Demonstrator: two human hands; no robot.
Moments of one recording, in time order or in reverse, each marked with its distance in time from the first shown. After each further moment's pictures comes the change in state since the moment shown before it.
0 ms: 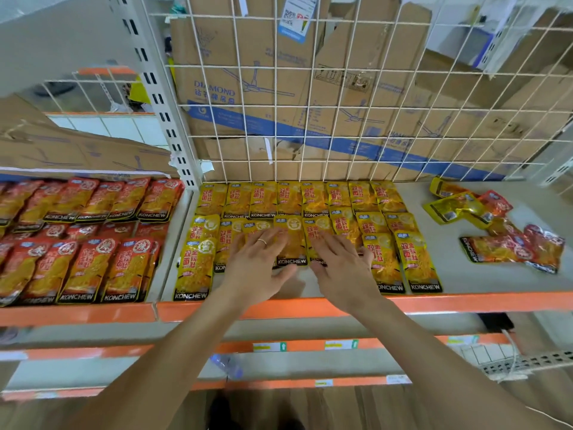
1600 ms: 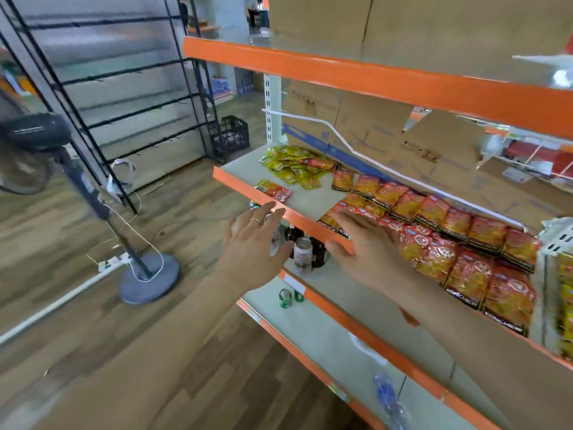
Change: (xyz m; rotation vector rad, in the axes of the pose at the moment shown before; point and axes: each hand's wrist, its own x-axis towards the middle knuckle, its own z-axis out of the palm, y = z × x) left_hand -0.424 -0.378 -0.300 0.186 0.189 -0.830; right_hand -0.027 -0.611 0.044 0.187 -0.111 -0.708
